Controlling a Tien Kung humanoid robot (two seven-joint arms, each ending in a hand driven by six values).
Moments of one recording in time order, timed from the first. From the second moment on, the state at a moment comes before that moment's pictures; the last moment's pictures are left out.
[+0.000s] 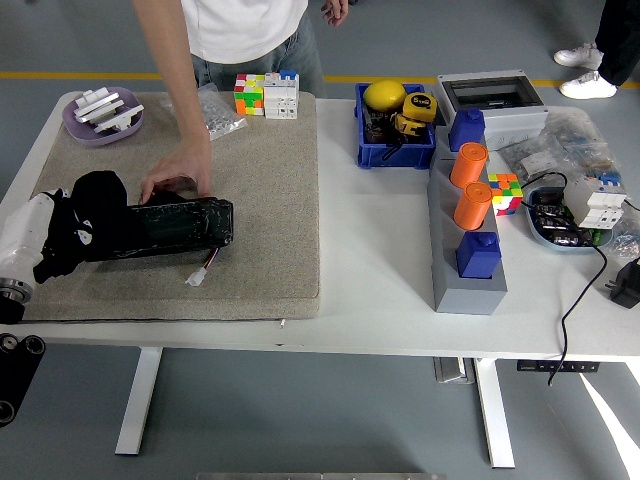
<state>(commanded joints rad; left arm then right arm) -0.19 0.22 -1.49 -0.99 2.04 0.28 -0.16 -0.02 -0.18 1.88 0.18 -1.14 -0.01 -0.06</state>
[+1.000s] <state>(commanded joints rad) -0.28 0.21 -1.18 -1.05 2.04 0.27 -0.14 -0.02 -0.19 1.86 0.18 -1.13 0.00 -0.06</state>
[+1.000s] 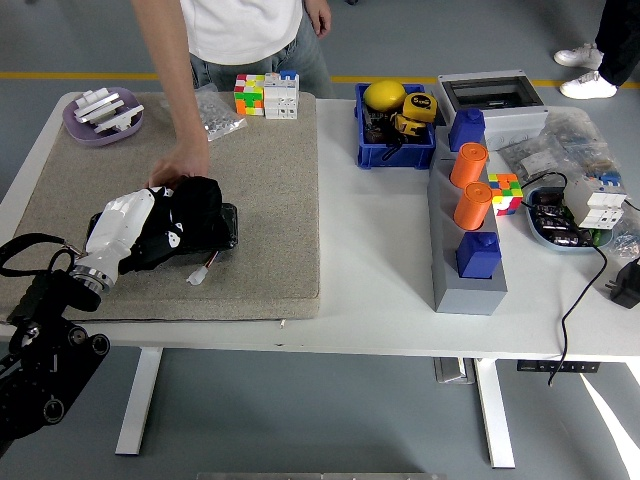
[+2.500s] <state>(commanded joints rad) -0.29 0.19 -1.27 -0.99 2.05 0.28 -0.15 -0.02 -0.19 1.86 0.18 -1.13 0.01 -0.06</state>
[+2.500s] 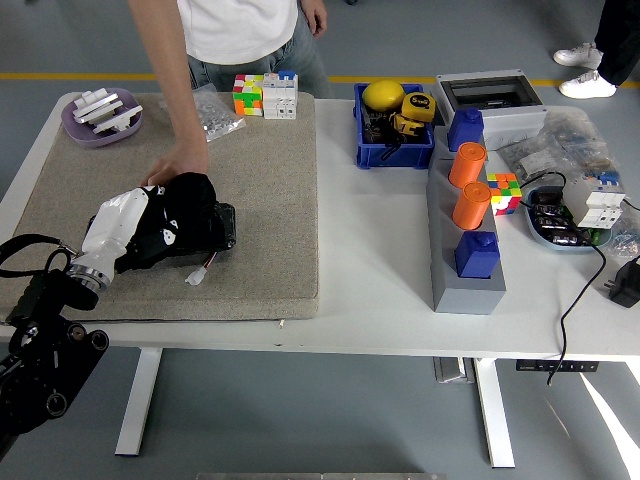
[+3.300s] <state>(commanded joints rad) -0.25 0.22 -1.46 -0.93 2.08 0.28 -0.15 -0.02 -0.19 1.87 0.18 -1.15 0.02 -0.06</state>
